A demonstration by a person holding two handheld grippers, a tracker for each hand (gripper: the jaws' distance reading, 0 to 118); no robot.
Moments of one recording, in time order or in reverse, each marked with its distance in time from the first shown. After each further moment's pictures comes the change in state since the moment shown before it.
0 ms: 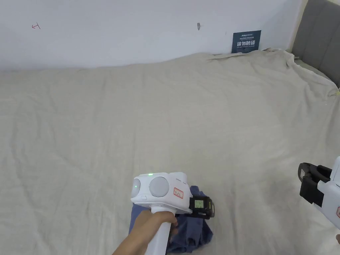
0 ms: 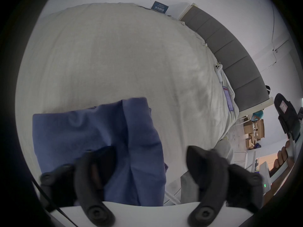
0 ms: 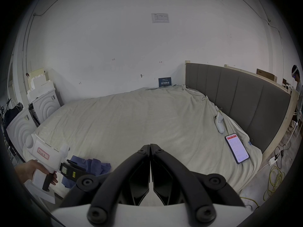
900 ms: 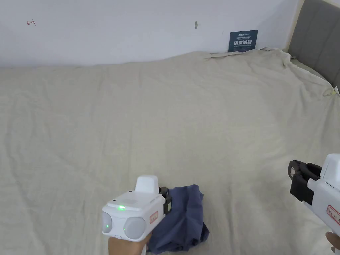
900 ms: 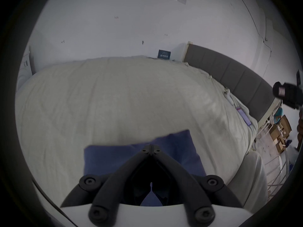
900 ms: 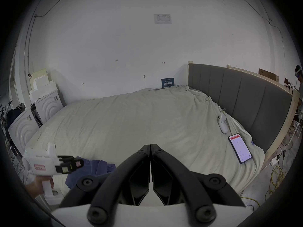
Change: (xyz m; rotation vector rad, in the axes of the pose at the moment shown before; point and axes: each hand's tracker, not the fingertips) left arm -0.029 -0.060 0.020 0.461 0.209 -0.159; right arm -0.010 0.001 0.003 0.005 0.024 -0.002
